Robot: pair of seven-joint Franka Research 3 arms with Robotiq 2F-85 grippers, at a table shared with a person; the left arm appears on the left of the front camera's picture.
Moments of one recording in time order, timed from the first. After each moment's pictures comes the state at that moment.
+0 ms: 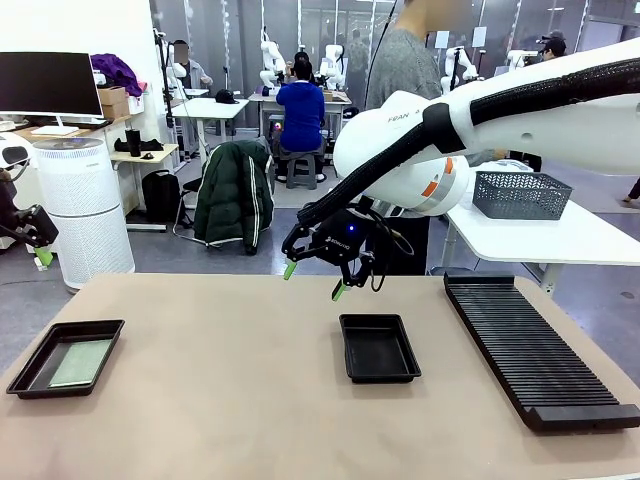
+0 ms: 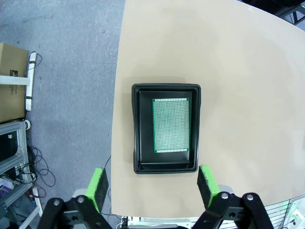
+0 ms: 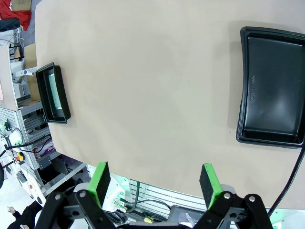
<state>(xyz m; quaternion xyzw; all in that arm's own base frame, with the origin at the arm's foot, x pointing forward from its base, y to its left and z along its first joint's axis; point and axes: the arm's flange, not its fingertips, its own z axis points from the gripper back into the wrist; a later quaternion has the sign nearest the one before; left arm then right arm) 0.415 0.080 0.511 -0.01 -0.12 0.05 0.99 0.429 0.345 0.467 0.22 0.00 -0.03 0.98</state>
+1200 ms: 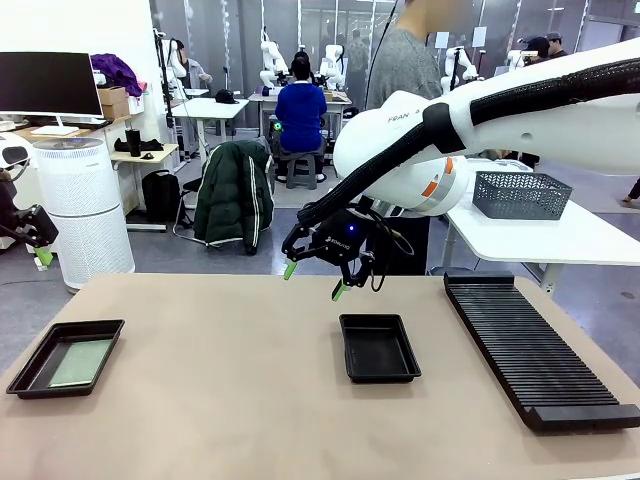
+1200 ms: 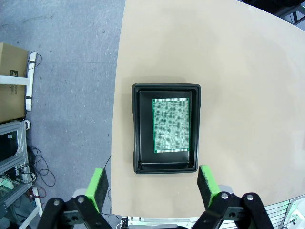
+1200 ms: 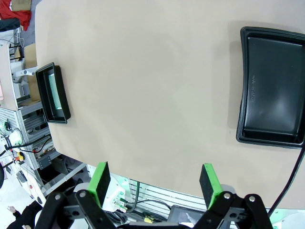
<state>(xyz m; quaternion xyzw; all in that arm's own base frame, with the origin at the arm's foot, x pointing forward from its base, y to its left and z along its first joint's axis) 0.415 0.080 0.511 -0.01 -0.12 0.05 0.99 0.429 0.345 0.467 0.22 0.00 -0.03 0.98</state>
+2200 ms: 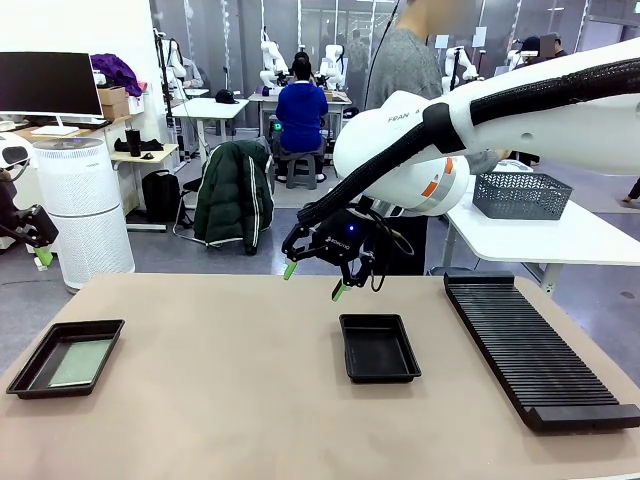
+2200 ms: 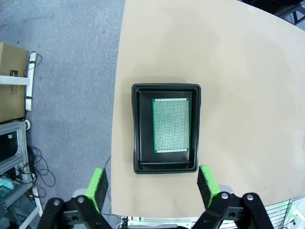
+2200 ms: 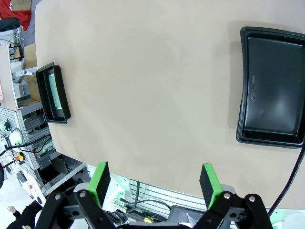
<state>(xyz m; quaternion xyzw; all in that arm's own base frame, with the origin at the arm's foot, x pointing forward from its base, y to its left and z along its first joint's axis) 0.415 0.080 0.511 -0.01 -0.12 0.05 0.99 0.429 0.345 0.467 0.22 0.00 -0.03 0.98</state>
